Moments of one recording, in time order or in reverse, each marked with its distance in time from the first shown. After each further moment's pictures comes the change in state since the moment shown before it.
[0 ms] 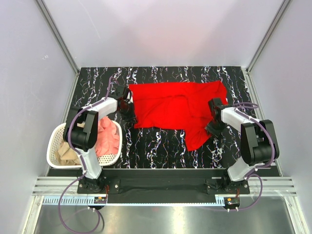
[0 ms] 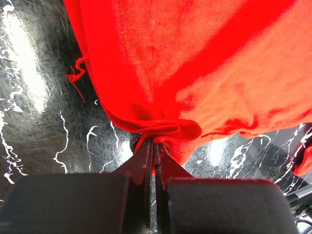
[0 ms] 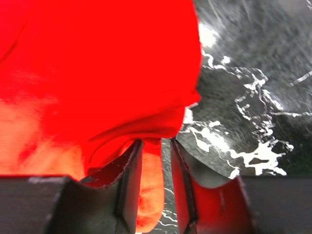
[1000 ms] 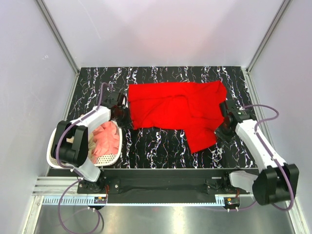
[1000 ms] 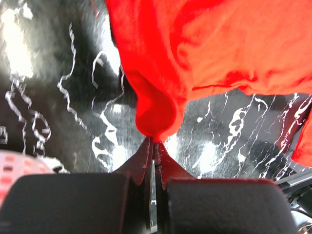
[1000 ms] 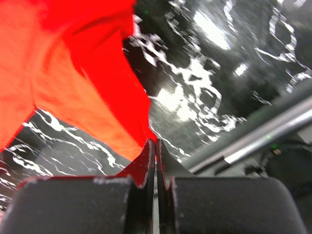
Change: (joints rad) left arm -0.003 -0.240 -0.193 -0.001 -0.018 -0.070; right arm 0.000 -0.428 0.029 -0.374 -0.033 -0.020
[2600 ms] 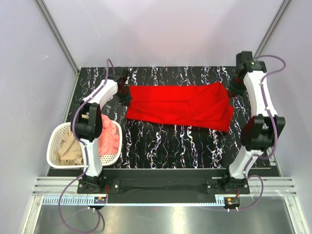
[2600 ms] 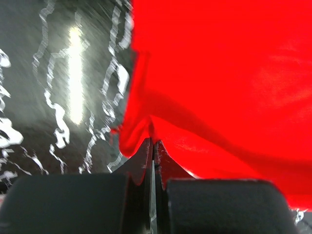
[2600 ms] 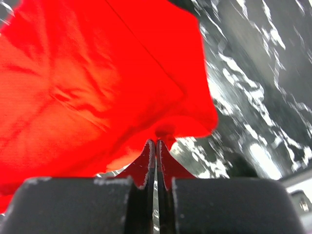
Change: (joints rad) left arm 0.038 0.404 0.663 -0.316 -0.254 0.014; right arm -0.225 0.590 0.882 -0.132 0.014 -0.373
